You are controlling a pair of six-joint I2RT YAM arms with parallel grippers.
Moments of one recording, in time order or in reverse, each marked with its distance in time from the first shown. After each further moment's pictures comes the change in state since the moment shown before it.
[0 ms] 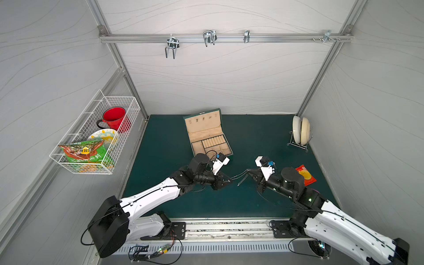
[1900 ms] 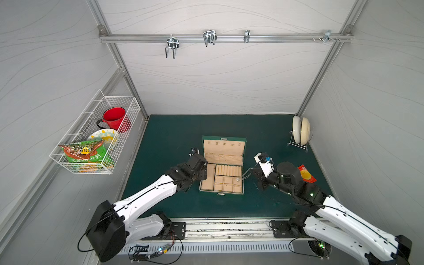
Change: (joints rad) left arm 0.074 -0.093 0.109 -0.504 -0.916 -0.098; right arm 0.000 0.040 0.145 -0.256 0.082 0.007
